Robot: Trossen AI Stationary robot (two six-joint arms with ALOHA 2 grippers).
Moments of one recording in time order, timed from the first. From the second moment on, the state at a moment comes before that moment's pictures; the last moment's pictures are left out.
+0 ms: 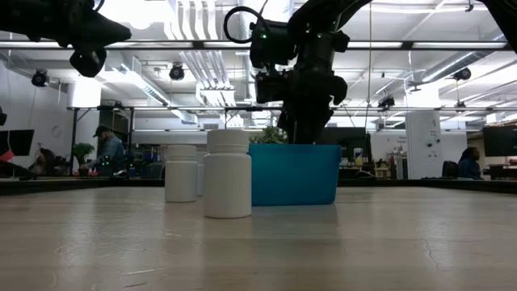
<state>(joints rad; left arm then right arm) 0.08 0.27 0.41 -0.27 -0.07 -0.34 -0.11 1.97 1.47 -0.83 -0.16 -0.13</state>
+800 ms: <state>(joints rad) 0.08 0.27 0.41 -0.27 -0.07 -0.33 -0.11 1.97 1.47 -0.79 -0.17 -0.13</state>
